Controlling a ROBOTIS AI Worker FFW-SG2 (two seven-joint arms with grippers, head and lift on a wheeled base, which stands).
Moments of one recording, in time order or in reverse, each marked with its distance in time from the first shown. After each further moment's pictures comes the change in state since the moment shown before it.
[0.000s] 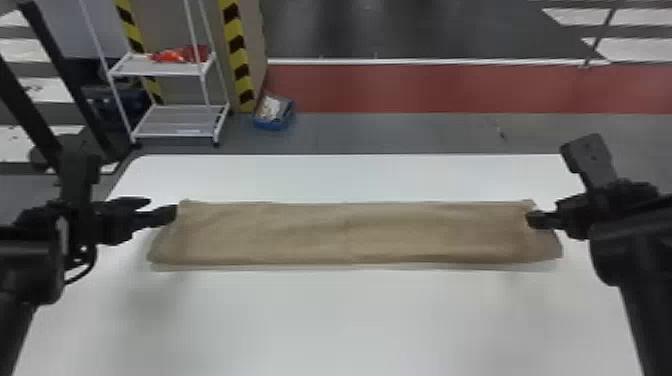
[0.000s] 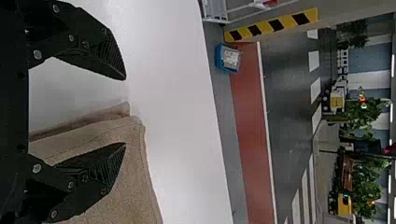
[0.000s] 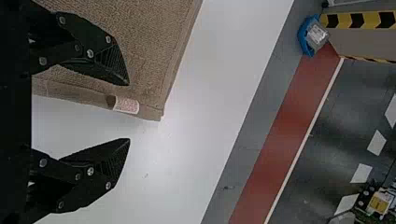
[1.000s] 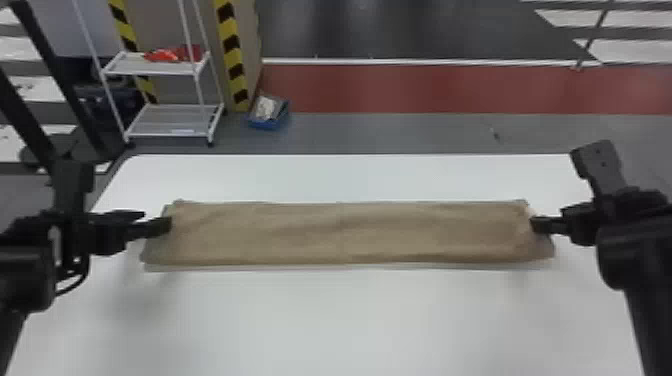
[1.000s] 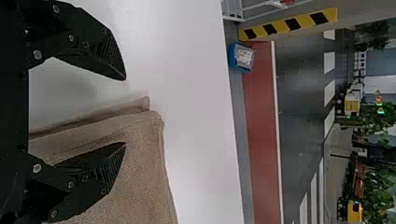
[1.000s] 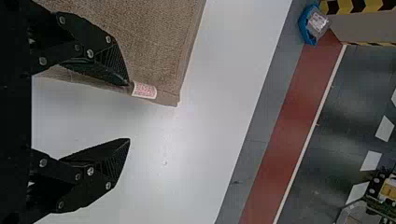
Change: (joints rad) left arm 0.021 -0.009 0.006 -0.024 0.006 0.085 0.006; right arm 0.022 -0.008 -0.041 -0.024 -0.032 0.031 -0.005
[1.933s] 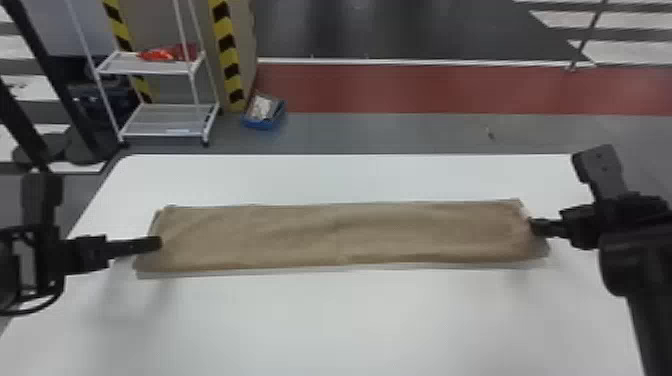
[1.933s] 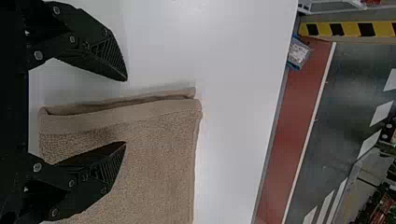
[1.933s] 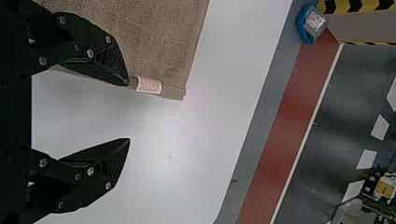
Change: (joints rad) left arm 0.052 -0.001 0.097 -0.173 0.131 0.402 -0.049; right arm 0.023 -0.012 -0.016 -0.010 -0.019 -0.026 -0.003
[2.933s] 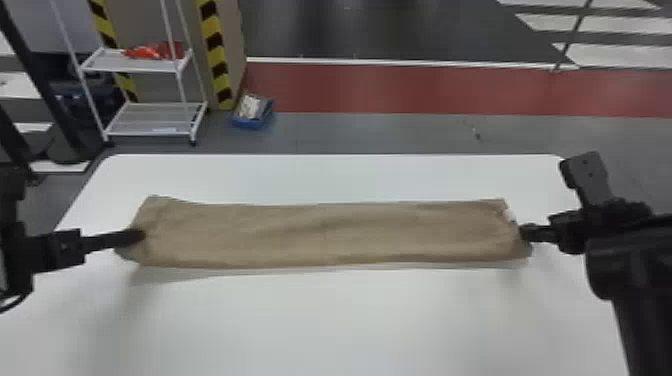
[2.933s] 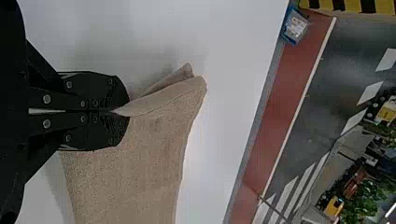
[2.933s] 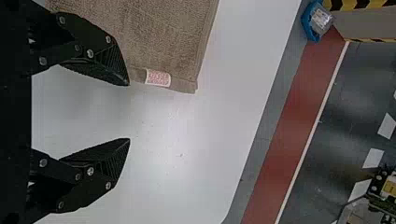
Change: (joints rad) left arm 0.008 0.012 0.056 -0.041 0.065 0.047 -0.127; right arm 0.017 -0.006 -0.011 -0.001 0.000 0.002 0.000
